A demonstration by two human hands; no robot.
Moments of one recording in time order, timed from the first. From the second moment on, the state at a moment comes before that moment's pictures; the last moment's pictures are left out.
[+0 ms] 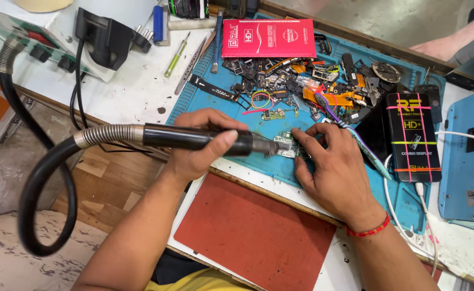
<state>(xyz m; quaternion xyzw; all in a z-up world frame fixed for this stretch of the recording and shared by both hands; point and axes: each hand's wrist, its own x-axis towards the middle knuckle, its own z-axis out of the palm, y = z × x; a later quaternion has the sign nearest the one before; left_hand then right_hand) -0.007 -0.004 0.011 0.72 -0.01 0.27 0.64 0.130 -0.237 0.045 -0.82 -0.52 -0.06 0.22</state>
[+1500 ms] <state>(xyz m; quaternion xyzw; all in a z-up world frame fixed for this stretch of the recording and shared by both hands) -0.005 -0.005 0.012 0.73 -0.02 0.30 0.62 0.130 -0.236 0.044 -0.83 -0.51 -0.04 0.22</state>
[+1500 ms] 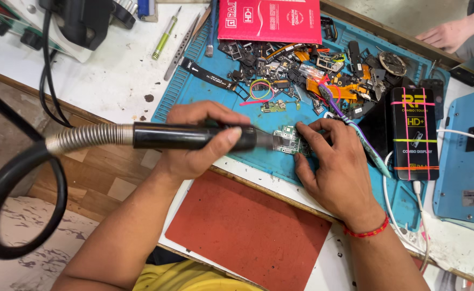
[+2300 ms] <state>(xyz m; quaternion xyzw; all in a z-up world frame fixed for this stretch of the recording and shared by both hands) -0.009 -0.008 0.007 0.72 -0.01 0.35 0.60 0.130 -0.239 0.040 -0.84 -0.50 -0.06 0.21</state>
